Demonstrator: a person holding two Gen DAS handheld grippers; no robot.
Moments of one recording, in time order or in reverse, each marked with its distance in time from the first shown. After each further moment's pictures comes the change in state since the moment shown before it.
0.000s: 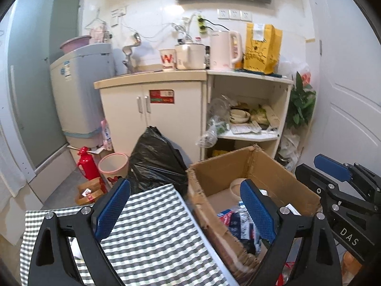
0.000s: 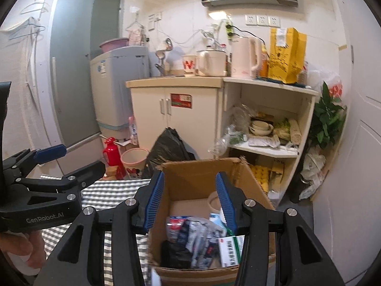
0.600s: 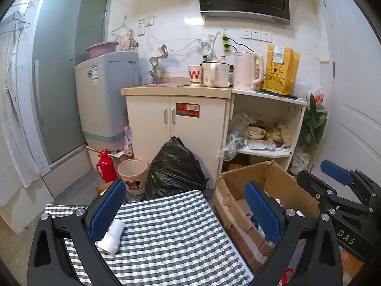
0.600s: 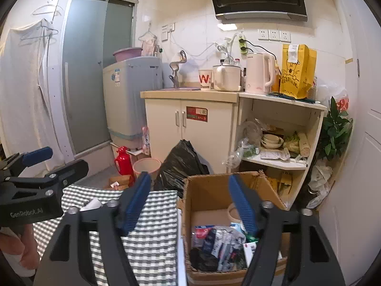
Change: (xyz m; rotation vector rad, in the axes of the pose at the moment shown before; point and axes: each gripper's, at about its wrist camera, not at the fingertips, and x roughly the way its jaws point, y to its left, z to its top) left arm -0.058 0.059 -0.004 -0.072 -0.078 0.080; right arm -0.024 0.051 0.011 -0.018 -0.069 0.036
